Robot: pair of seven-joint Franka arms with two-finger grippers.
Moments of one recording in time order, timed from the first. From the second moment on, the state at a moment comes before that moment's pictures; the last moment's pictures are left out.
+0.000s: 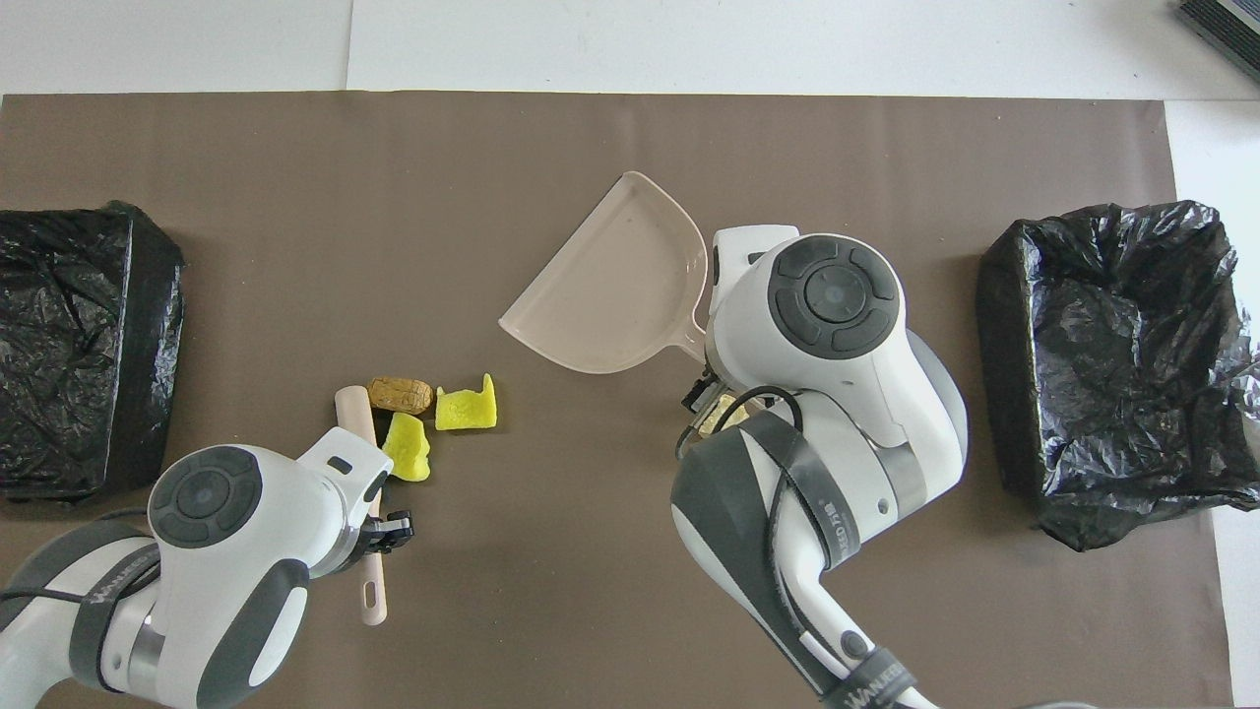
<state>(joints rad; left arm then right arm) -0.40 -0.26 0.02 -2.53 -0.05 2.07 -0.53 0.49 0.18 -0.01 -1.79 0.00 2.00 -0.46</state>
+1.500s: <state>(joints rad) -0.55 -0.13 -0.01 -2.38 -0.18 2.16 -0.26 0.56 0.29 -0.01 -1.88 -0.03 2.11 -0.77</state>
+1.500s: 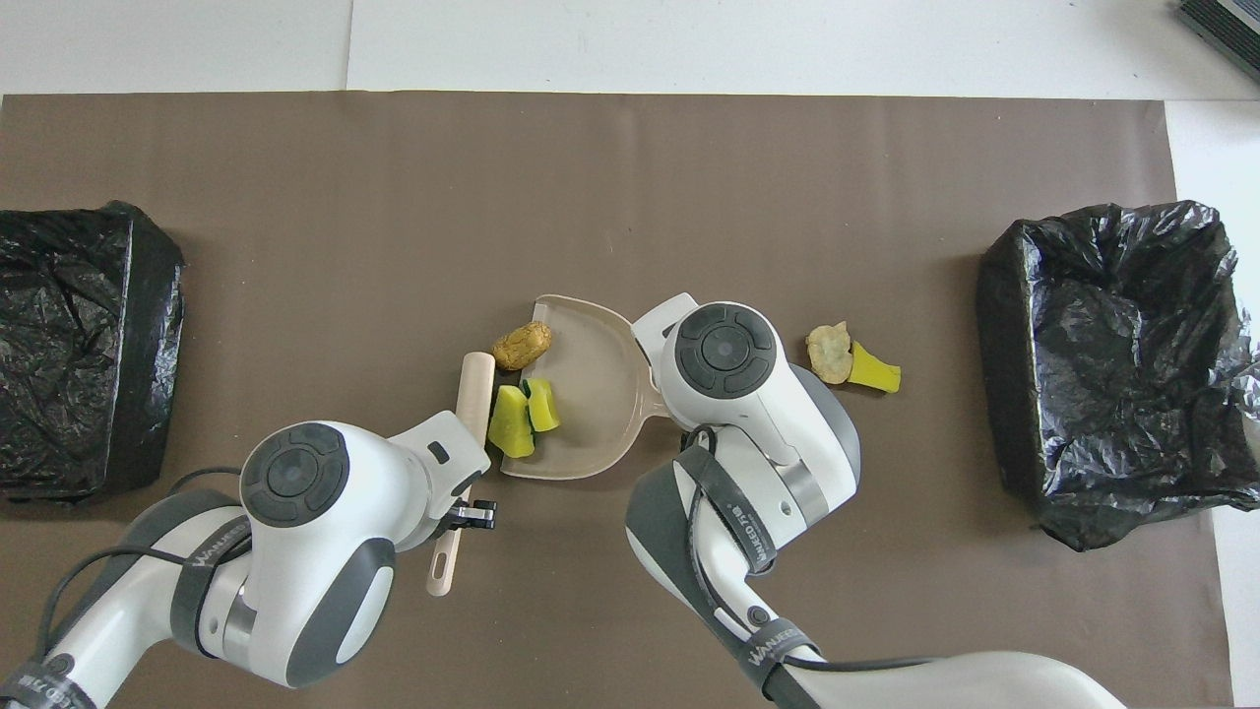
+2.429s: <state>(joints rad) -0.62 -0.12 0.02 -2.23 -0.20 1.95 -0.31 0.56 0.29 -0.01 -1.88 -0.03 2.10 -0.74</state>
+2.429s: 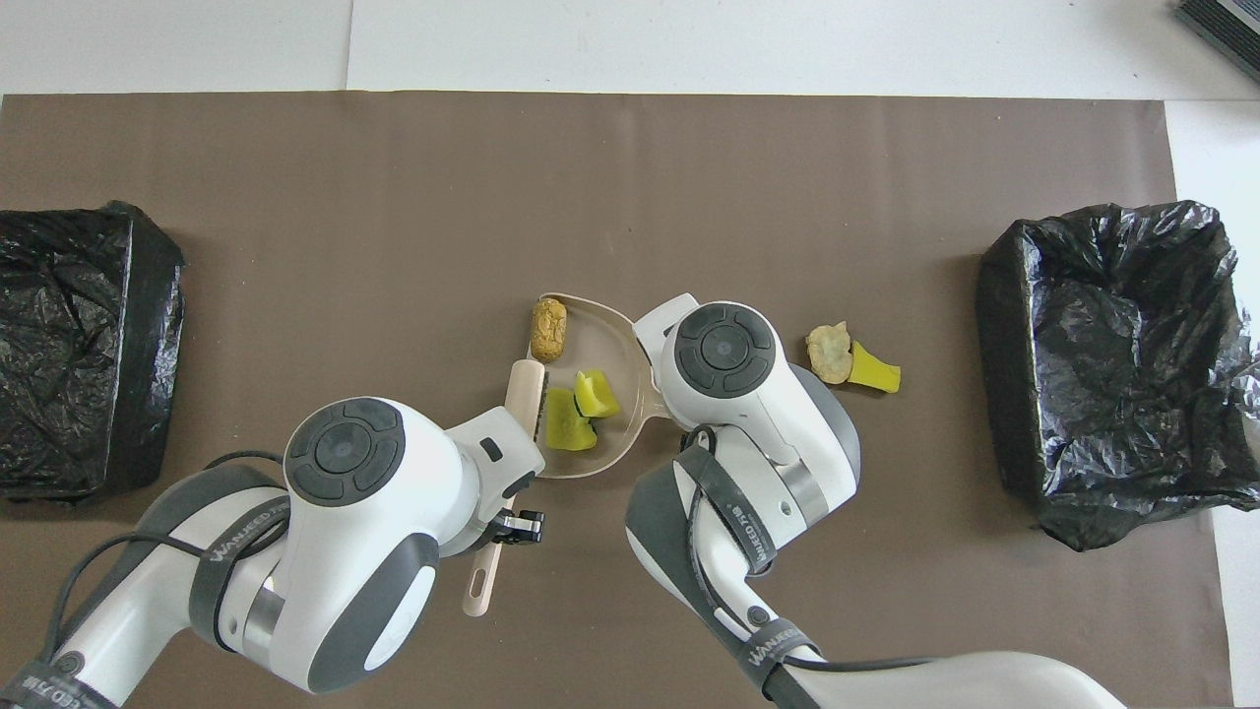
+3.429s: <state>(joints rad) -0.70 -0.12 0.00 -2.29 -0.12 2.05 -0.67 0.22 0.05 -0.03 -1.85 -0.05 2.00 -0.74</state>
